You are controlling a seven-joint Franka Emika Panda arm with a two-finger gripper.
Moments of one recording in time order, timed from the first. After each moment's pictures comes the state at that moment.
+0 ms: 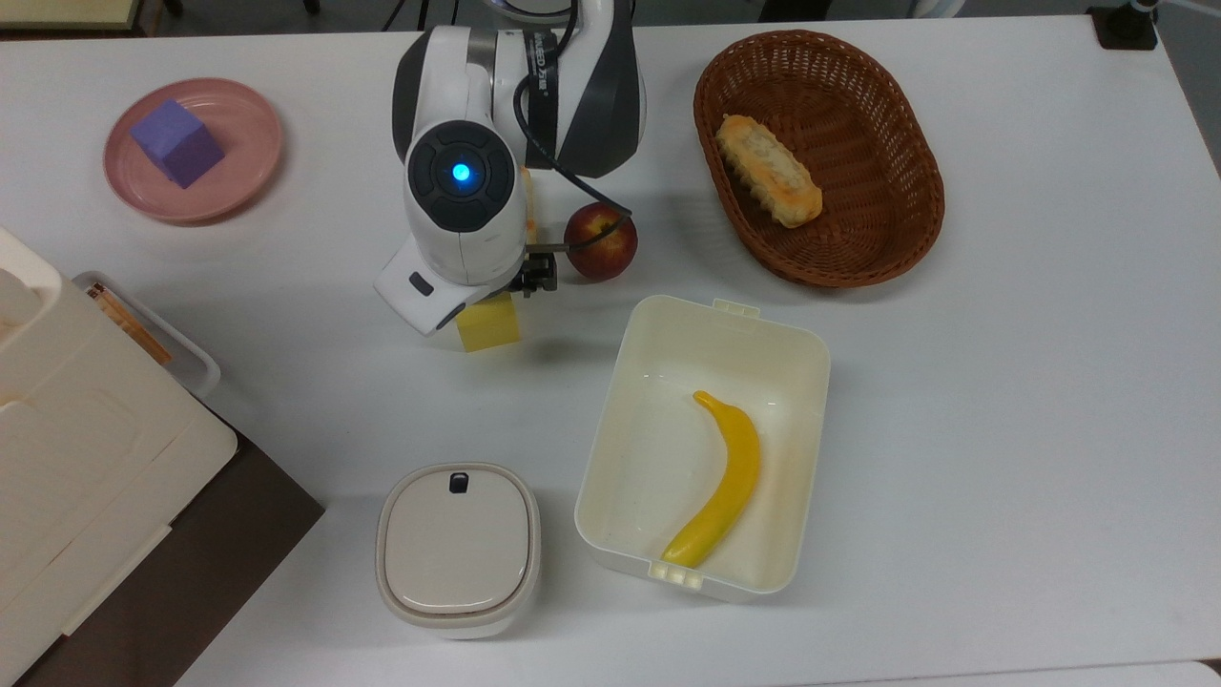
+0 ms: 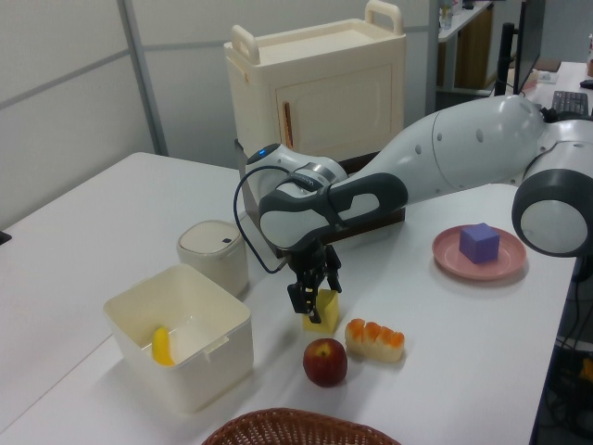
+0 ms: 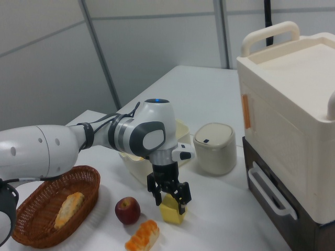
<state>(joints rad) 0.10 0.57 -0.14 -1.48 -0.04 1.79 -0.07</state>
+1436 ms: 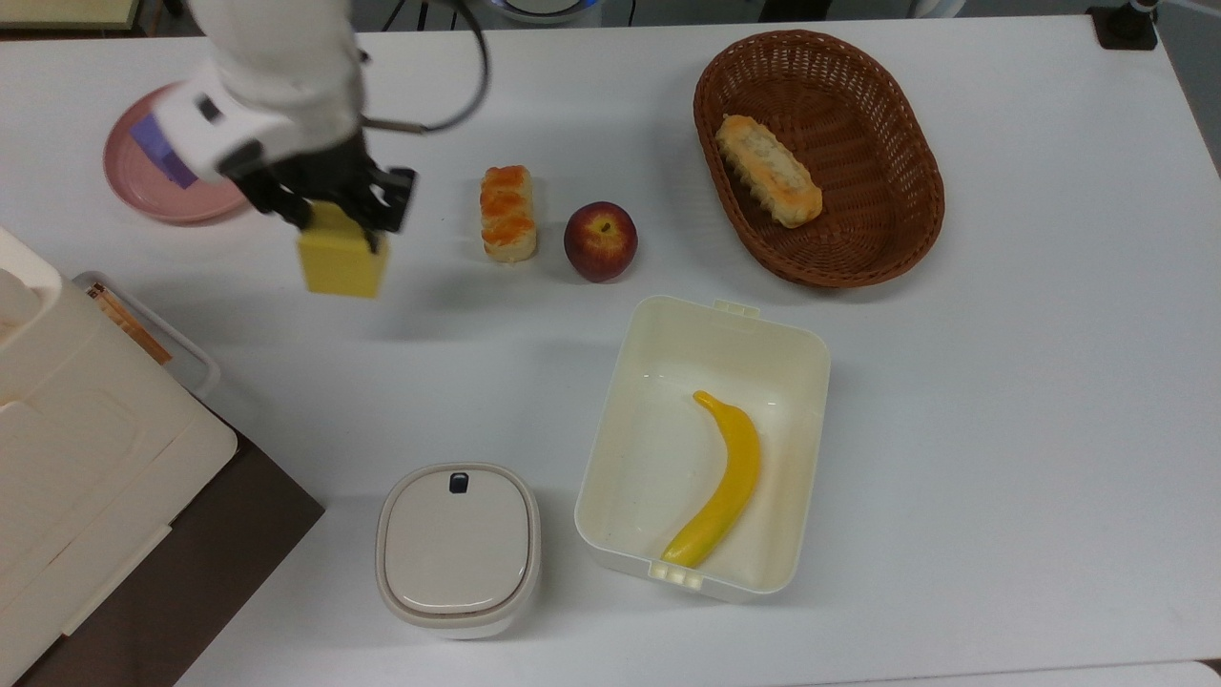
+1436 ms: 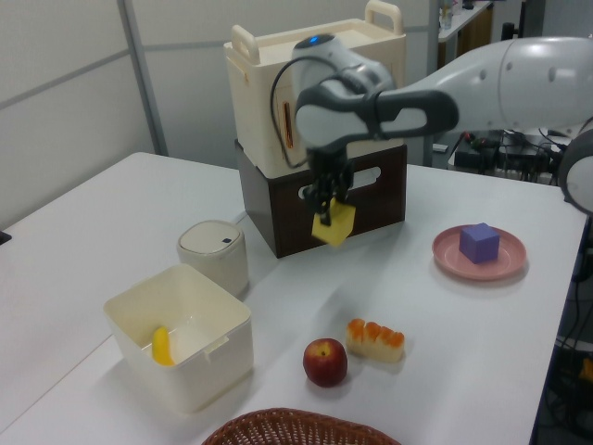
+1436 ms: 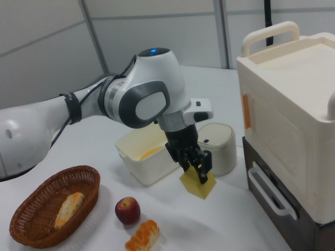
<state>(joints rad) -0.04 0.35 -0.17 -1.42 -0.05 1.82 -0.08</state>
